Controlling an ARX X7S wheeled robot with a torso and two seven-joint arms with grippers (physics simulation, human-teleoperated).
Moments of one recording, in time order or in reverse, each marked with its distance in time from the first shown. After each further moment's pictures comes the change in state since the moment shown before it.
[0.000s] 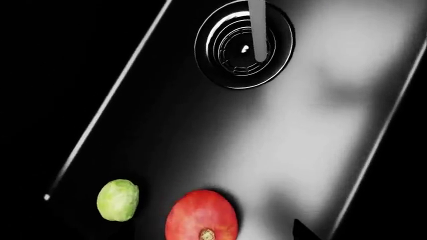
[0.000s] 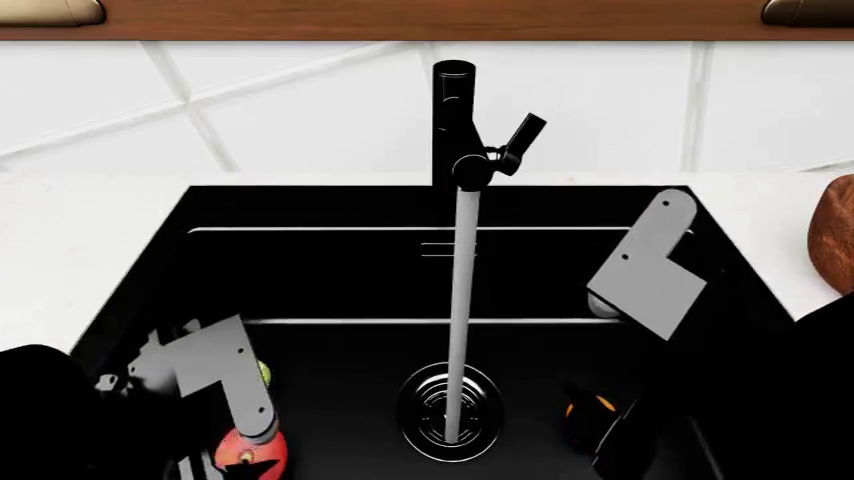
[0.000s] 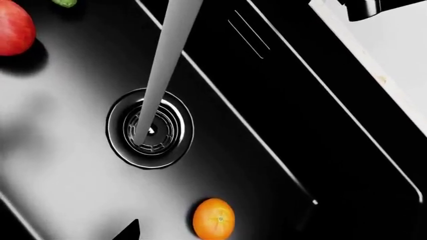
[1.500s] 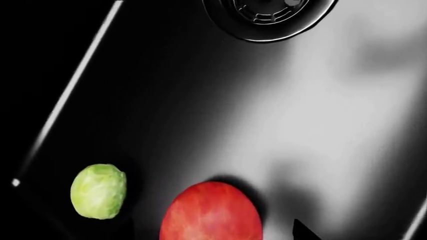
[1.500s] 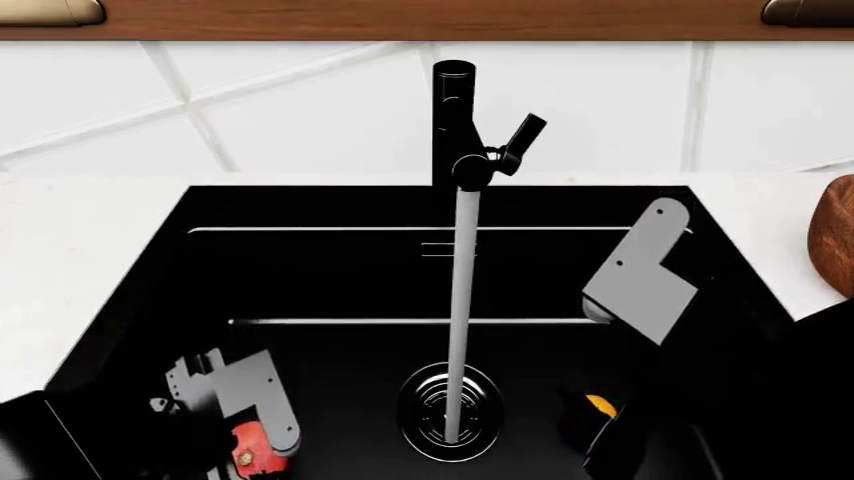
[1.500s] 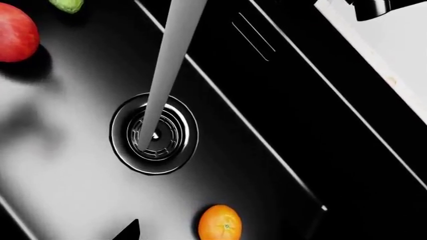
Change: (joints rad) left arm 0.100 0.082 0.234 -0.274 0.235 0.248 -0.043; right arm -0.038 0.016 -0.023 -0.026 -0.095 -0.068 -0.078
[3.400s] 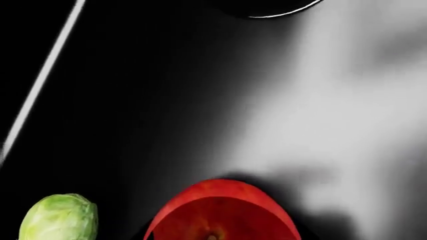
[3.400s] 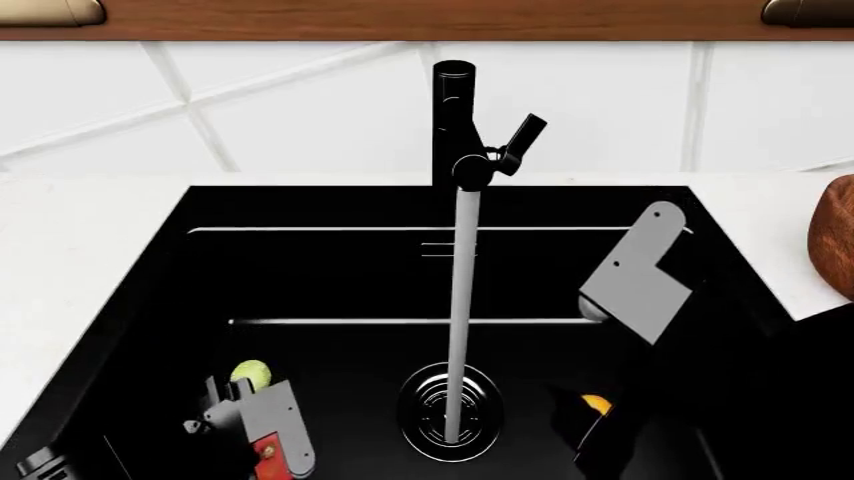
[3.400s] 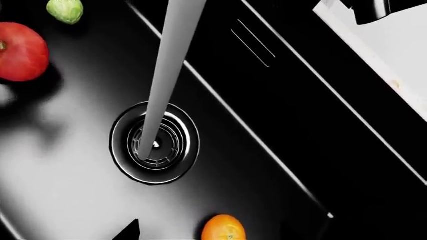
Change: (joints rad) left arm 0.100 0.100 0.116 -0.325 0.152 0.374 -0.040; right arm -0.033 0.012 -0.025 -0.014 -0.079 -0.076 -0.050
